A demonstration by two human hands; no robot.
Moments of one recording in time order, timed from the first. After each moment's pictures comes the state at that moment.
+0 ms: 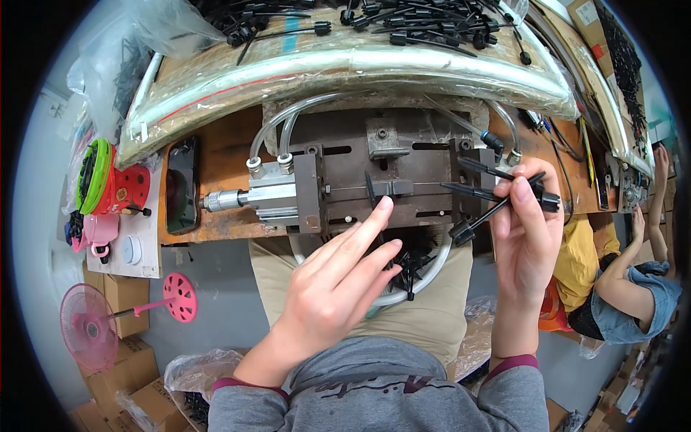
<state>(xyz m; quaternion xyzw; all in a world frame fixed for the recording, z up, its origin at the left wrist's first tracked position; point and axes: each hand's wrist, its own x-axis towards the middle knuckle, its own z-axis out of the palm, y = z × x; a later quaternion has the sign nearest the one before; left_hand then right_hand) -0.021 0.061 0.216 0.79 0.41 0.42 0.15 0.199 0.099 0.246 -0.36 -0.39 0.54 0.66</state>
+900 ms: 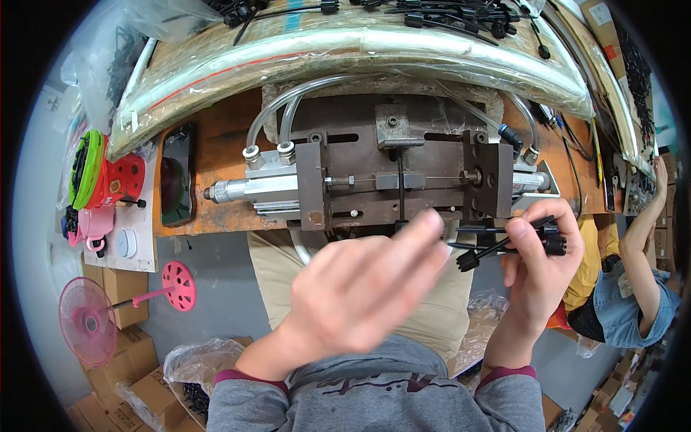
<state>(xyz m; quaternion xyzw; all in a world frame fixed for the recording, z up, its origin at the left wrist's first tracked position) -0.009 0.063 0.219 0.82 0.39 0.42 0.01 0.195 0.075 0.253 -0.55 -0.44 0.39 0.59</state>
